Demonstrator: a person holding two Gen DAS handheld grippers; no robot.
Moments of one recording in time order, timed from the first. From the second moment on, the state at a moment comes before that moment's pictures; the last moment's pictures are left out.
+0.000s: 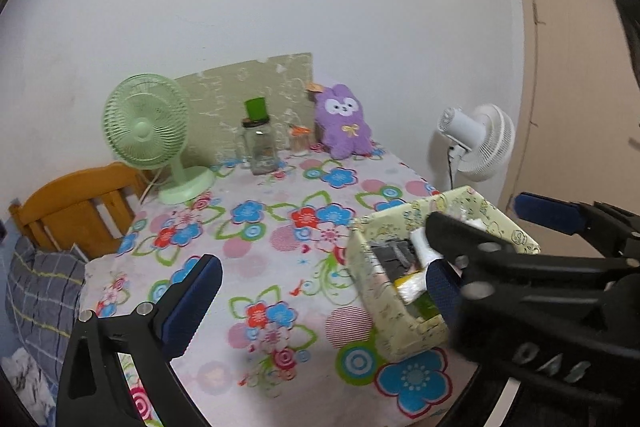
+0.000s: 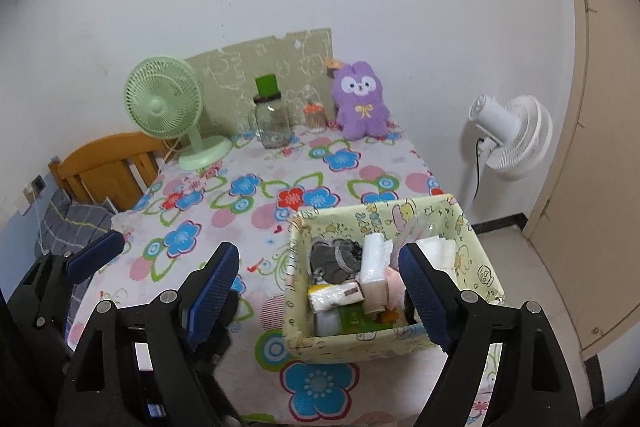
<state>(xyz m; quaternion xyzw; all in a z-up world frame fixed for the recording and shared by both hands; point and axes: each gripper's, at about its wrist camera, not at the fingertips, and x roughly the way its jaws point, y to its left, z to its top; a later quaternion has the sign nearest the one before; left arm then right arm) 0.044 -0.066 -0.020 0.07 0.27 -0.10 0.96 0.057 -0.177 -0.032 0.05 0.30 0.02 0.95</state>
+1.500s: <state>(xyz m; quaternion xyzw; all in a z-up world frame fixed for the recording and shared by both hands) -0.014 0.023 0.011 0.00 0.22 -0.01 0.97 -0.016 -0.147 0.000 0.03 0.20 0.02 0.98</state>
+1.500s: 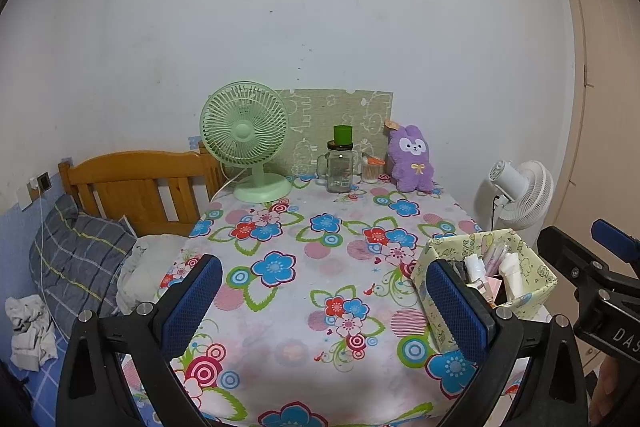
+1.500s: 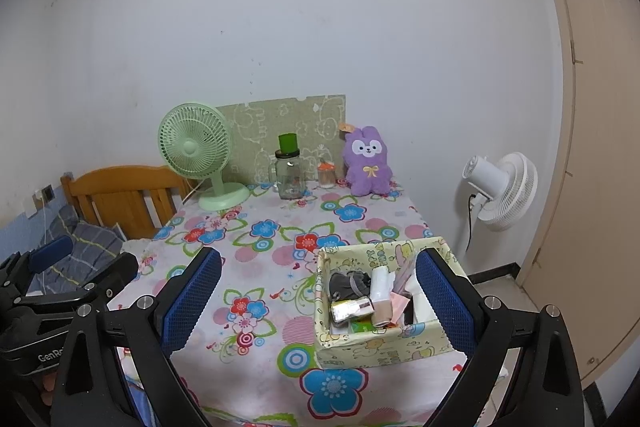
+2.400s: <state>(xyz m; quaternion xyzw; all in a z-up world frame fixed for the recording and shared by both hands) -0.014 0.019 0.012 0.00 0.23 -0.01 0.97 -0.013 -0.147 -0.002 0.03 0.20 0.03 0.98</state>
